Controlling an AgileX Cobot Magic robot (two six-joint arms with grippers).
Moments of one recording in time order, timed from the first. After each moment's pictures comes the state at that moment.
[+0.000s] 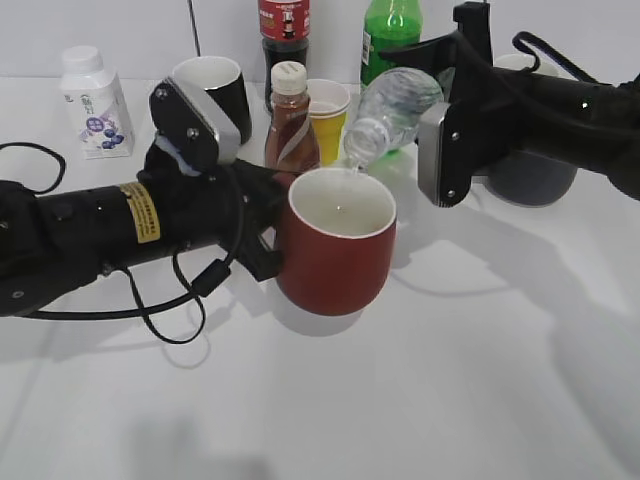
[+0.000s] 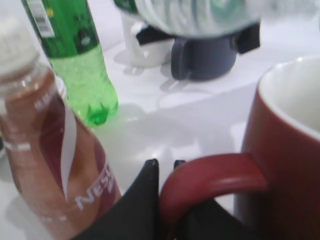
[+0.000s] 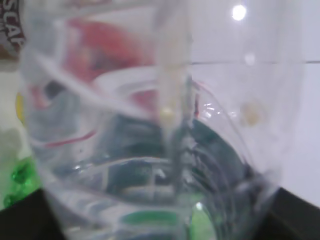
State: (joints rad) left arm -0.56 1.78 -0.70 0.53 -0.79 -0.14; right arm 0.30 1.80 -0.89 -0.76 -0.85 -1.02
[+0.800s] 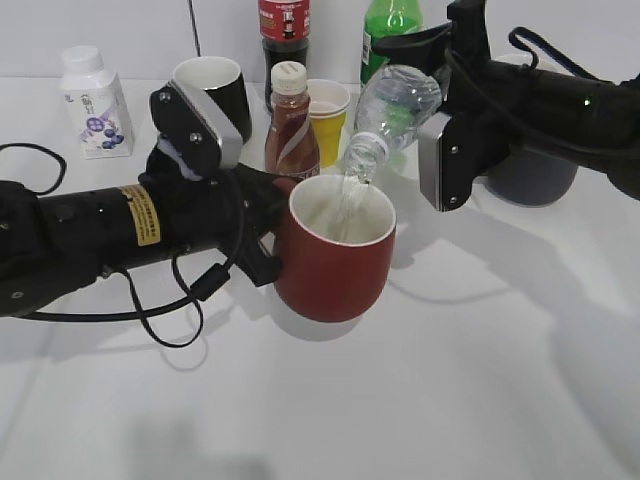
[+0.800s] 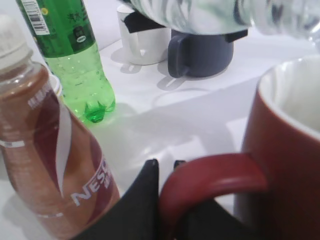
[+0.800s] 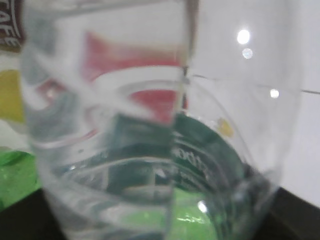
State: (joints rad) left arm -0.56 1.78 -0.70 0.54 -0.78 -0.14; right arm 0.30 1.80 -0.89 -0.75 -0.90 -1.18
